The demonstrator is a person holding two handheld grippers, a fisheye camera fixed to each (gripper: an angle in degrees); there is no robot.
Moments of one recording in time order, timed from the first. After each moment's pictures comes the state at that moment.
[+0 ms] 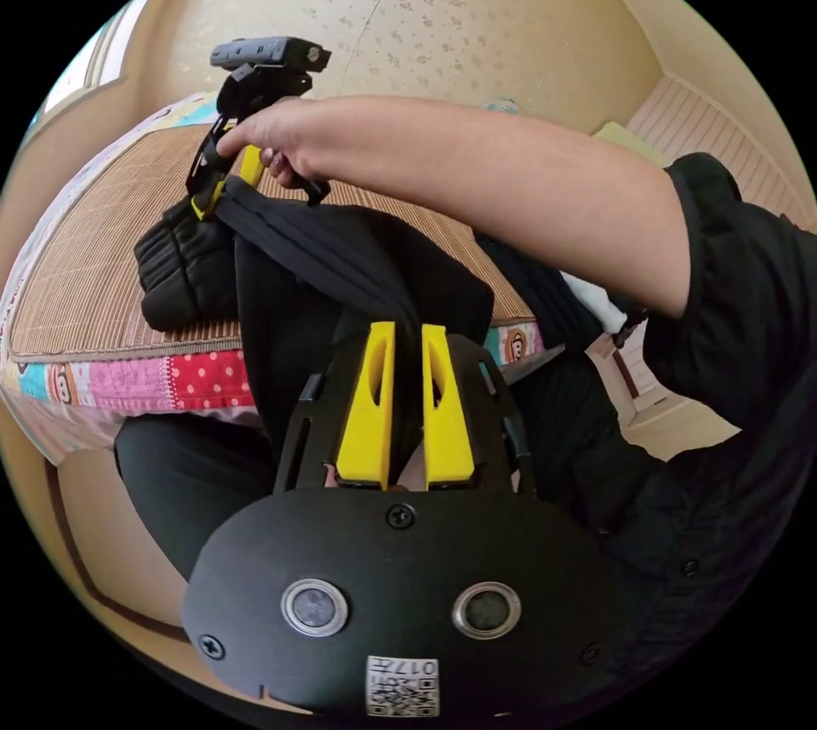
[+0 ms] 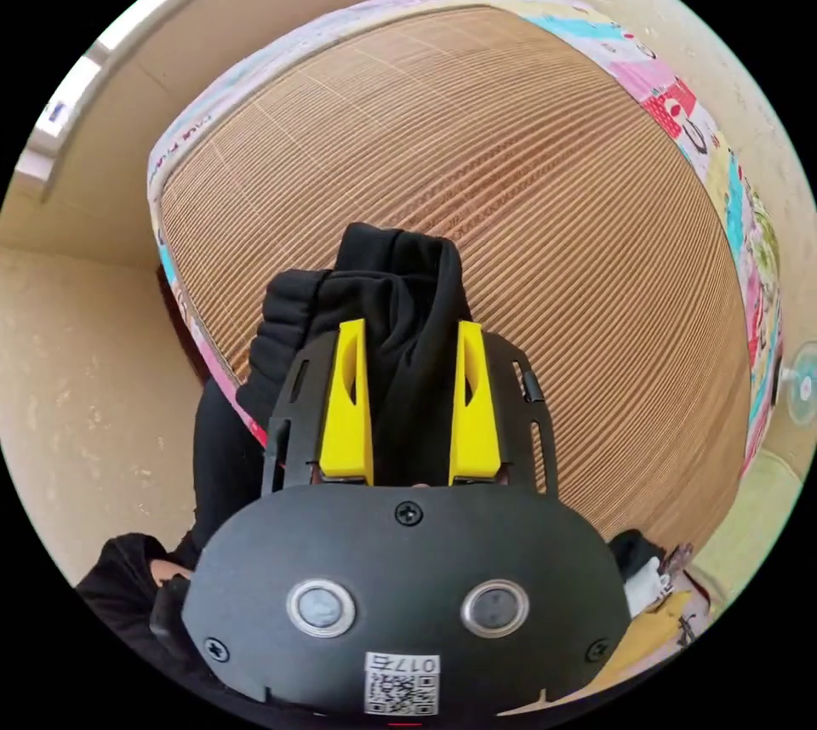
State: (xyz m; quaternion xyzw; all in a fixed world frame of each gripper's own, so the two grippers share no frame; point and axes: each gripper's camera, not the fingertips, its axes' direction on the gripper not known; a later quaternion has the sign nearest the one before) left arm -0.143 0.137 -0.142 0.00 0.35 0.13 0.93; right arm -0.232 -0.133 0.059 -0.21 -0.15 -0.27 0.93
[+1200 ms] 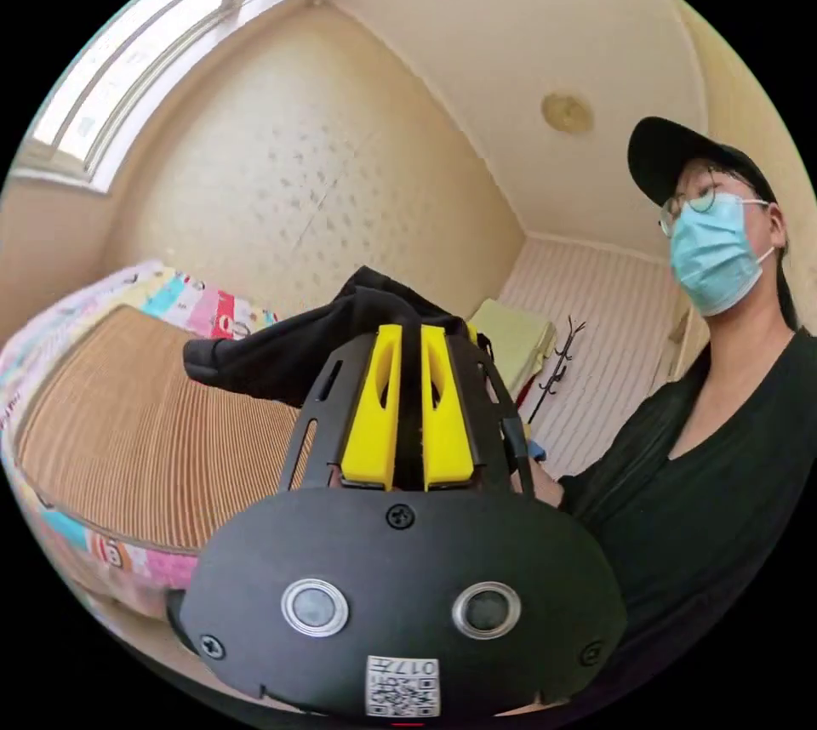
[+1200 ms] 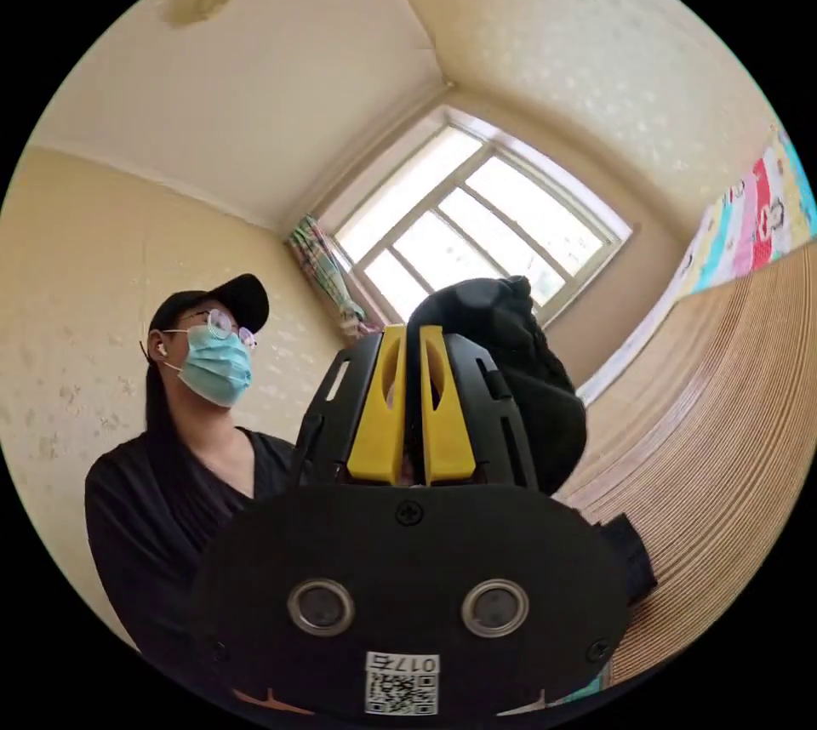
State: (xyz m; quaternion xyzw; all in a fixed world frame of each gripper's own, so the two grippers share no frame) left arm -0.337 0.100 -0.358 0.38 0.48 0.05 0.79; right arm 0.284 -0.009 -0.227 0.25 -0.72 -0.11 0.64
